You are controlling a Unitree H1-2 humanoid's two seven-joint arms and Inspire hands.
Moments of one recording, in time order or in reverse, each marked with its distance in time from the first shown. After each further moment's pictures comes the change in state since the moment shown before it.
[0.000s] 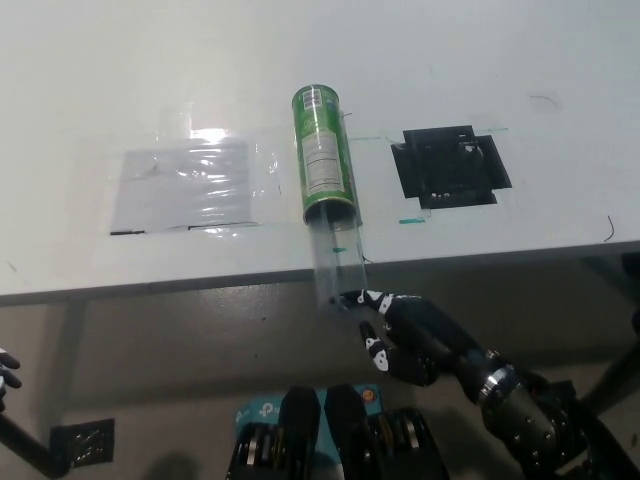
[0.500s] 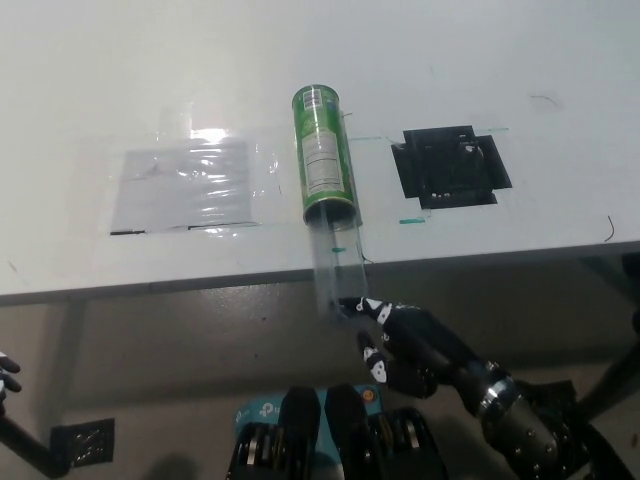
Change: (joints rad) left_arm 0.011 -0.002 0.000 0.000 0.000 -0.001 0.000; right_arm 0.052 0.008 -0.008 -0.062 0.009 0.022 0.011
